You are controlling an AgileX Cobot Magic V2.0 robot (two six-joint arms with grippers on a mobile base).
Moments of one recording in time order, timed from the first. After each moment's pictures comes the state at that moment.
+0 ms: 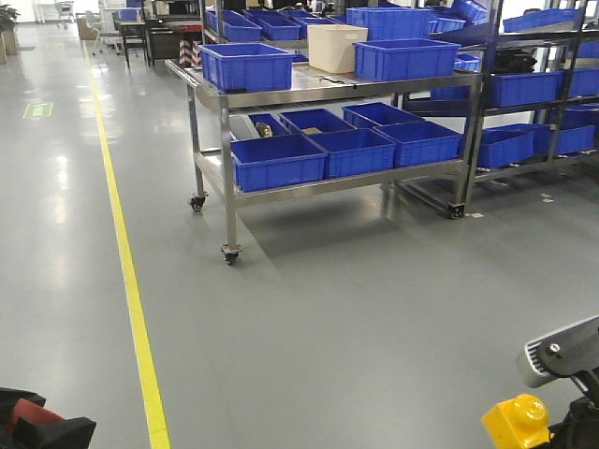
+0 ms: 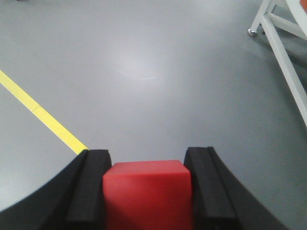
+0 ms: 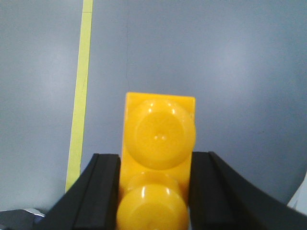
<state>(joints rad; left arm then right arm) -0.41 0.92 -0.84 -0.08 0.69 0.07 0.30 1.01 -0.79 -0.02 0.71 -0.07</state>
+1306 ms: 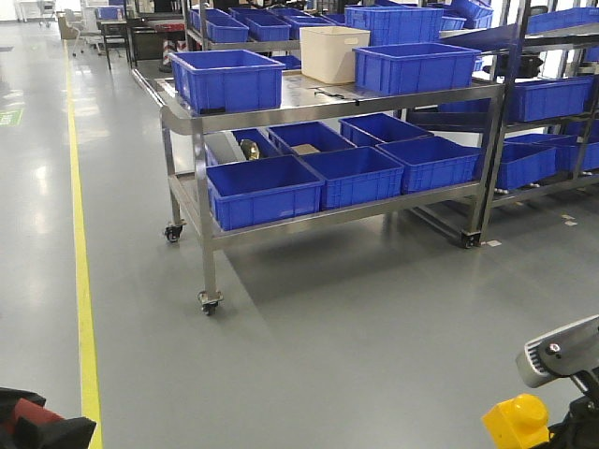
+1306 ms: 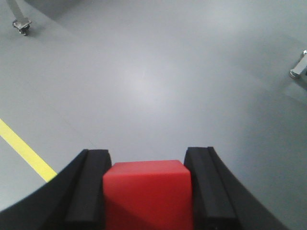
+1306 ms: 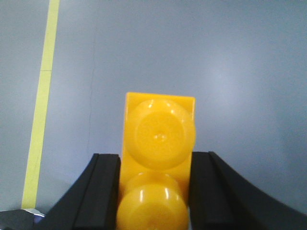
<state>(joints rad) -0.41 0.92 -0.84 -0.08 0.69 0.07 0.30 1.01 -0.79 -0.02 0.71 -0.07</state>
